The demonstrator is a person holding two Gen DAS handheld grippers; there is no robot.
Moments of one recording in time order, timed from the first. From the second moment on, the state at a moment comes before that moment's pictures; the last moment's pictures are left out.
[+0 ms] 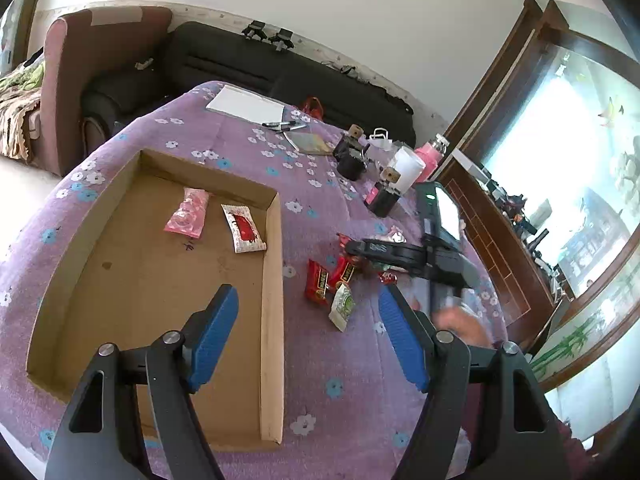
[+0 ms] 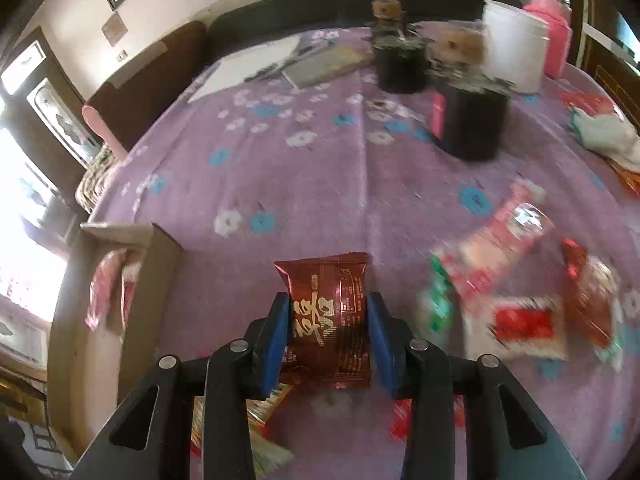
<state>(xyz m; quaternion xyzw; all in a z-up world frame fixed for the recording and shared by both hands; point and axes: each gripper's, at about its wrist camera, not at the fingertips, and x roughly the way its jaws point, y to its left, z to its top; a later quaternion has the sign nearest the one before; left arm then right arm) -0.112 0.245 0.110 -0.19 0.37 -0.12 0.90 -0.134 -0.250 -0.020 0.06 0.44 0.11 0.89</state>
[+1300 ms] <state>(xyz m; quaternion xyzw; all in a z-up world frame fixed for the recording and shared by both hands) -0.109 0.121 0.075 -0.09 0.38 -0.11 0.91 -0.268 -0.365 -0.047 0.06 0.34 0.02 0.94</state>
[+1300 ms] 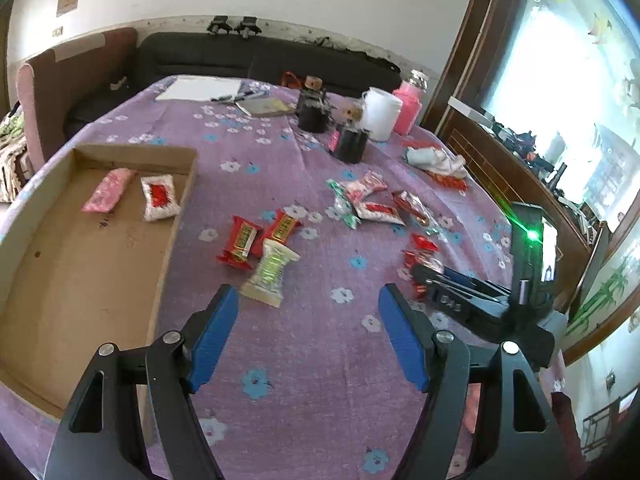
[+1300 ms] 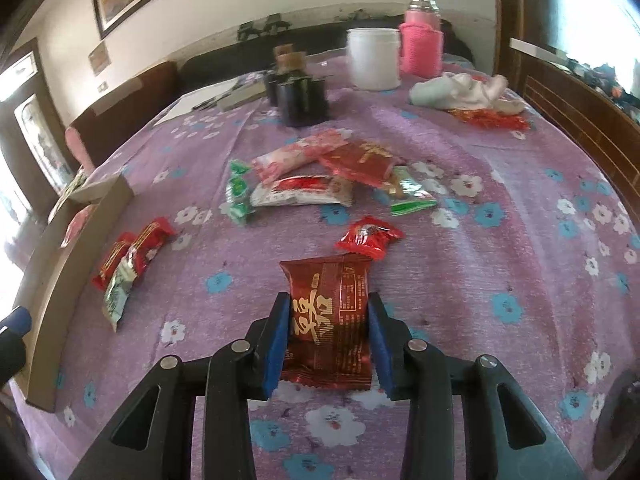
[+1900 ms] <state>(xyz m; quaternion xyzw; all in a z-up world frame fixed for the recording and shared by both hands) -0.033 0.080 0.018 0.04 0.46 -0.09 0.88 -0.267 -0.385 -0.049 0.10 0.35 0.03 0.93</state>
